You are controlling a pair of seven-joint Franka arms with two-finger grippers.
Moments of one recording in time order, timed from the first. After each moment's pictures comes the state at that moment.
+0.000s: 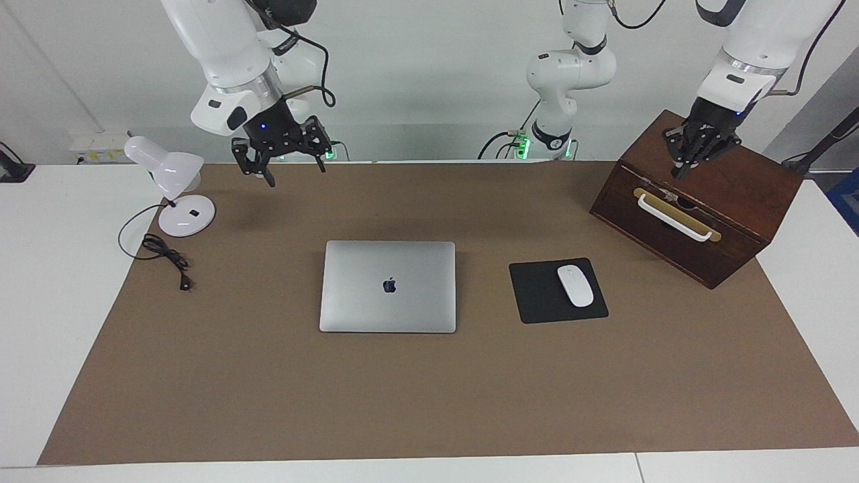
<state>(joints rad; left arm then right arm) 0.04 -0.11 -0.06 -1.67 -0.04 1.68 0.09 -0.02 -0.05 0.22 -1.69 0.17 1.68 -0.01</state>
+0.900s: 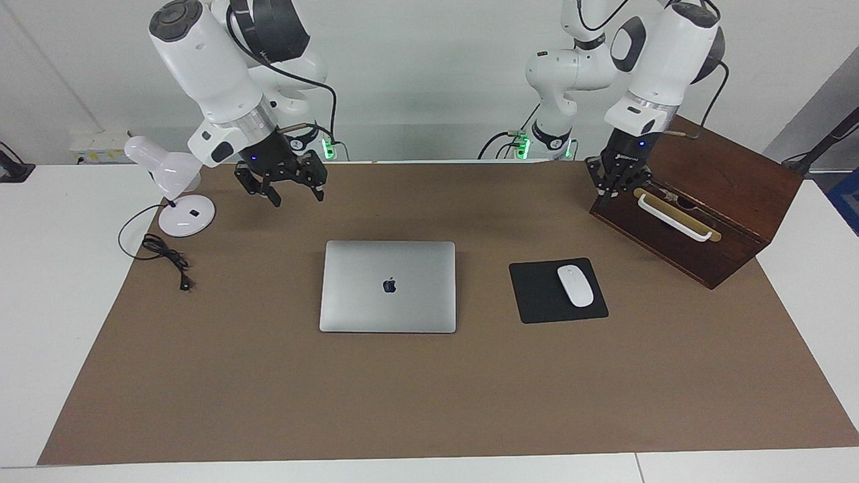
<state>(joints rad) -0.12 -0.38 -0.07 -2.31 -0.15 2.22 0.10 -0.03 -0.05 0.19 -1.79 0.25 1.78 0.28</state>
